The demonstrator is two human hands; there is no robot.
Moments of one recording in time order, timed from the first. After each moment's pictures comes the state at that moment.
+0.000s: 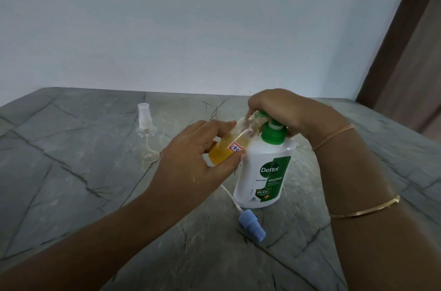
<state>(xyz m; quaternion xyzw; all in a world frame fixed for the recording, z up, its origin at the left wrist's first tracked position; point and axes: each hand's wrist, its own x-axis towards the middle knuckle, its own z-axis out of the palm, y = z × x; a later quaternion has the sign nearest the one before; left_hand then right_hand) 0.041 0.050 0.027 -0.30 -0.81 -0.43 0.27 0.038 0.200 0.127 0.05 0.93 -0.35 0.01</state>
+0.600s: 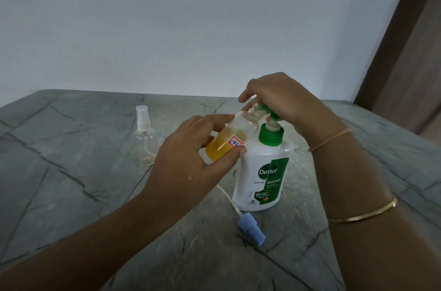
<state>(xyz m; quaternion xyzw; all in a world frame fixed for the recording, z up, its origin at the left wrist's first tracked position) 0.043 0.051 0.034 -0.30 -0.79 -0.44 0.29 0.033 0.206 0.132 0.02 0.91 -0.41 -0.10</state>
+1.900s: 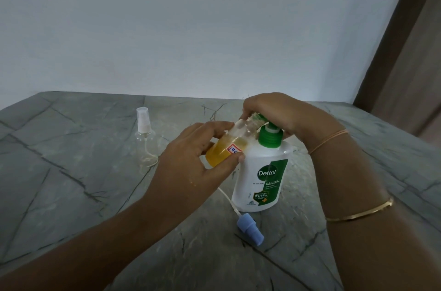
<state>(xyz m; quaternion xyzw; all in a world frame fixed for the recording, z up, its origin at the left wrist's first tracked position) 0.045 0.049 0.028 -0.30 -0.79 -0.46 0.26 0.040 0.200 0.129 0.05 0.93 -0.37 0.00</state>
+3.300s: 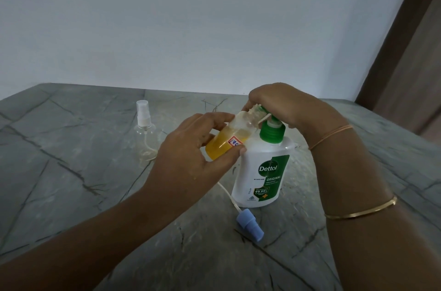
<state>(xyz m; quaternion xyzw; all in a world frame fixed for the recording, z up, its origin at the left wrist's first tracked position) 0.043 0.052 0.030 -0.29 -0.80 -0.46 0.27 0.032 0.203 0.130 0.07 0.92 -0.39 -0.05</state>
